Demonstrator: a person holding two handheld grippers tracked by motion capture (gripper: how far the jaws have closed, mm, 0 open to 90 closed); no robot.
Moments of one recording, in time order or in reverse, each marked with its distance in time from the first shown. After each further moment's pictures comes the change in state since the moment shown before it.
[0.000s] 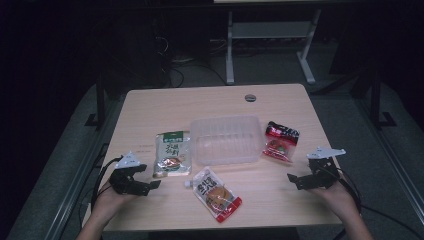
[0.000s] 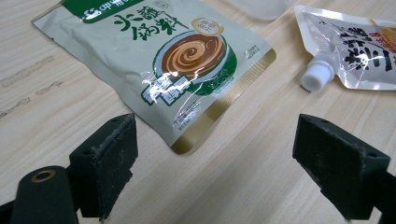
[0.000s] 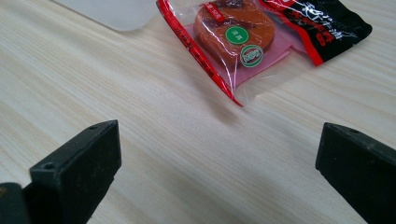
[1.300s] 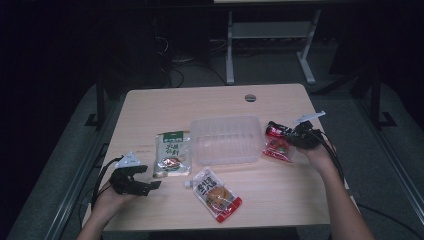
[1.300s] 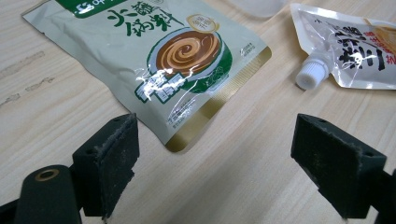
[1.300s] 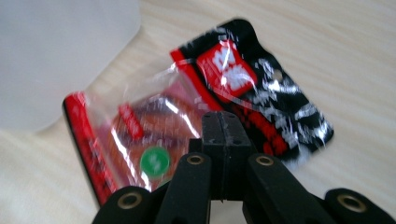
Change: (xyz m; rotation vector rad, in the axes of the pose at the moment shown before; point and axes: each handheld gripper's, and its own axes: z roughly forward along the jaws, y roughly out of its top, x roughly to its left) left arm -0.001 0.000 0.001 0.011 -0.020 -0.012; right arm -0.048 0.085 0.058 0.068 -0.011 -0.013
